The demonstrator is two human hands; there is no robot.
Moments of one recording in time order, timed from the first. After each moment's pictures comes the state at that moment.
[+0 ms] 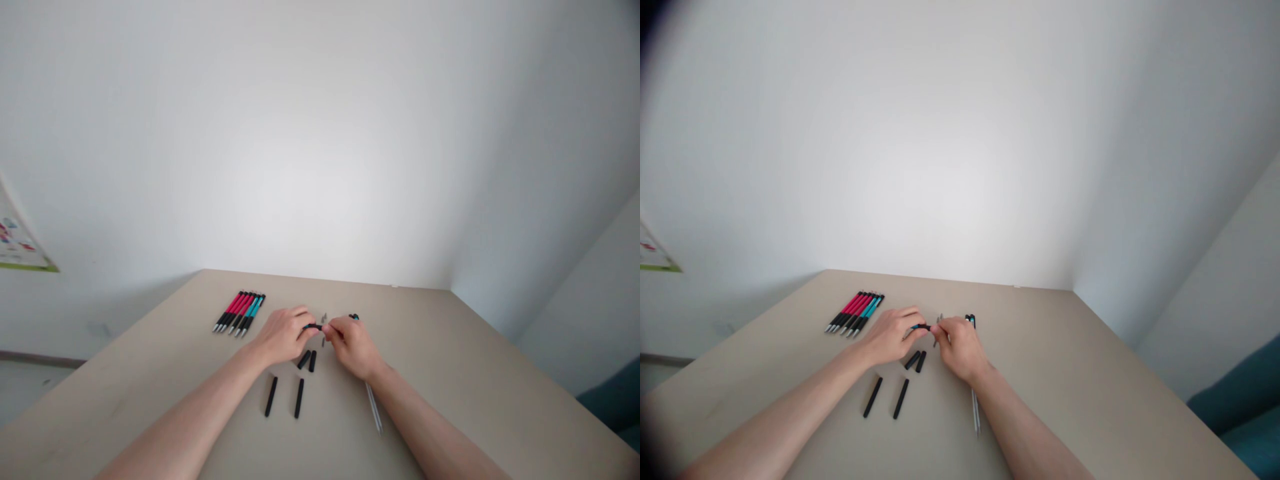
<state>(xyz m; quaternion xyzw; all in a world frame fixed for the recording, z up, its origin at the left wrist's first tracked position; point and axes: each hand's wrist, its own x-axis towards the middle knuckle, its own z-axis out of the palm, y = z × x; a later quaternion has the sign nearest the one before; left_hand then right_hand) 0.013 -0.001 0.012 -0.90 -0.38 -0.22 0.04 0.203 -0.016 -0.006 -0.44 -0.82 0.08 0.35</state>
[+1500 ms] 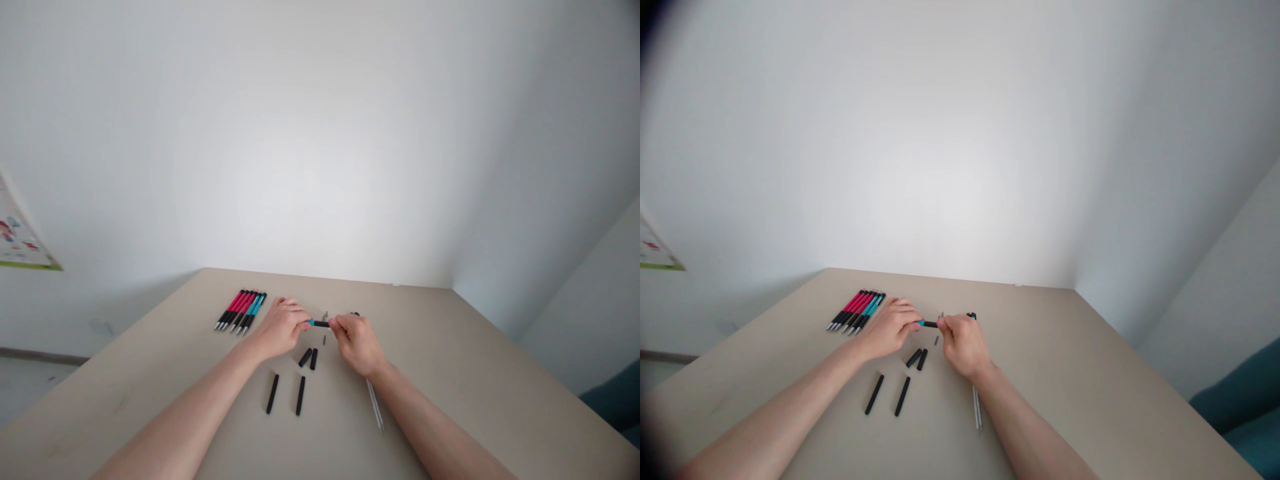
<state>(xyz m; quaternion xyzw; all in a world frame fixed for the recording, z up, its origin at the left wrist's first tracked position) 0.005 0.007 0.012 -0.90 -0.34 -0.27 0.00 0.207 -0.018 -0.003 -0.48 -0.80 0.05 0.35</state>
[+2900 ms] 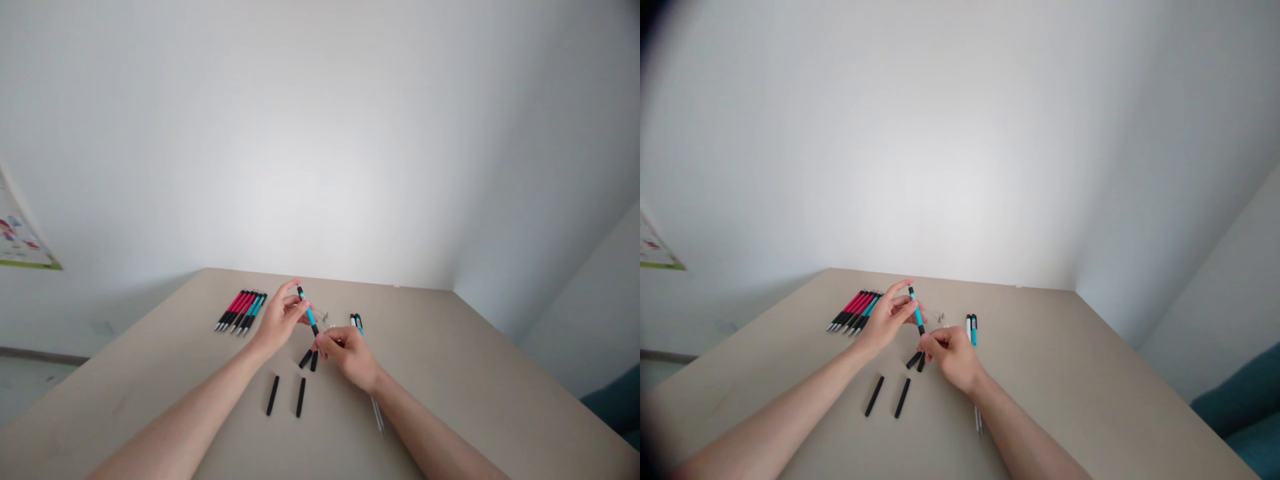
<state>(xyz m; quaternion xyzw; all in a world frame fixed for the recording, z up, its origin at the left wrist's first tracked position) 0.021 0.008 0.006 -0.60 -0.32 -0.55 -0.50 0.188 -0.033 -0.001 -0.41 -0.72 0.39 0.39</state>
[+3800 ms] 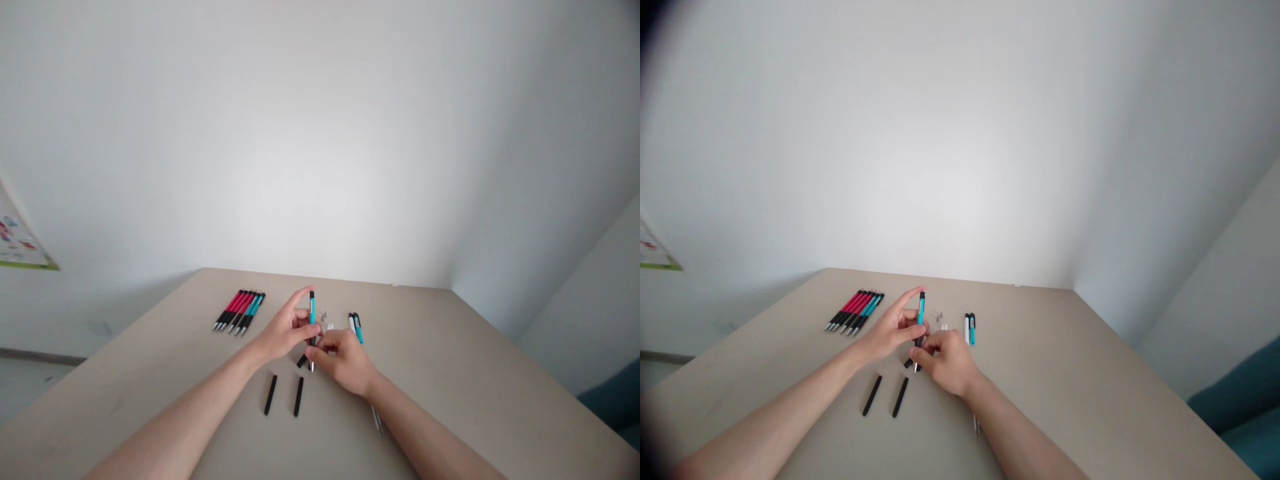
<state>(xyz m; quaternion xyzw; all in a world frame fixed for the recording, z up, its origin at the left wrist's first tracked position) 0.021 -0.005 0.010 -0.67 -0.25 -0.41 -0.56 0.186 -0.036 -0.006 -0.44 -0.77 0.29 0.35</state>
